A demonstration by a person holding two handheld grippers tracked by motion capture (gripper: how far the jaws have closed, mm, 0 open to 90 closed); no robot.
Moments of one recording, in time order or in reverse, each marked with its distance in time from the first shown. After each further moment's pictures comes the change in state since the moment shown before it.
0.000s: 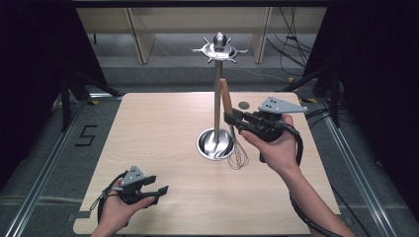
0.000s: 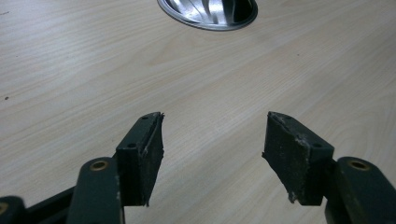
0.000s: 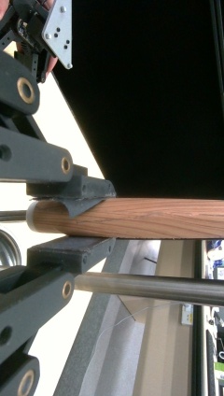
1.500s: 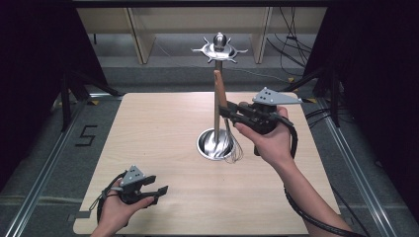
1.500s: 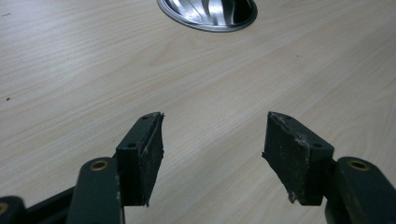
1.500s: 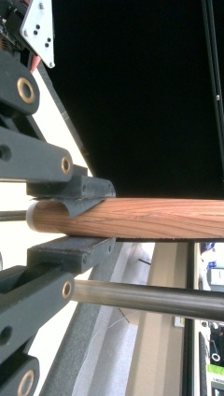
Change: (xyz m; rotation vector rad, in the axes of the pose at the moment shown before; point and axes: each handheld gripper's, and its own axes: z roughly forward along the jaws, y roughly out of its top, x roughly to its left) left arm 0.000 0.000 -0.001 -0.008 0.003 -0.001; right arm 0.004 0.017 0.012 0.000 0.014 0.015
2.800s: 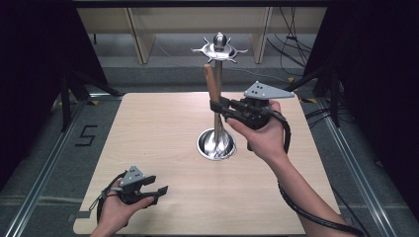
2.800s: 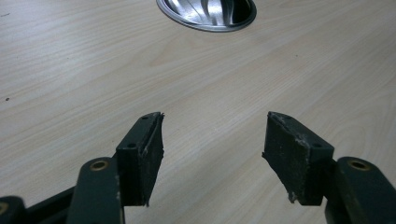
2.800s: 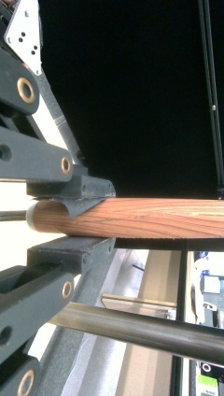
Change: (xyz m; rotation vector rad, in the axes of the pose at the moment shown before) left arm -0.001 0.000 0.000 -0.009 -0.006 -0.011; right arm 0.011 0.016 0.013 -0.019 0.015 -0.038
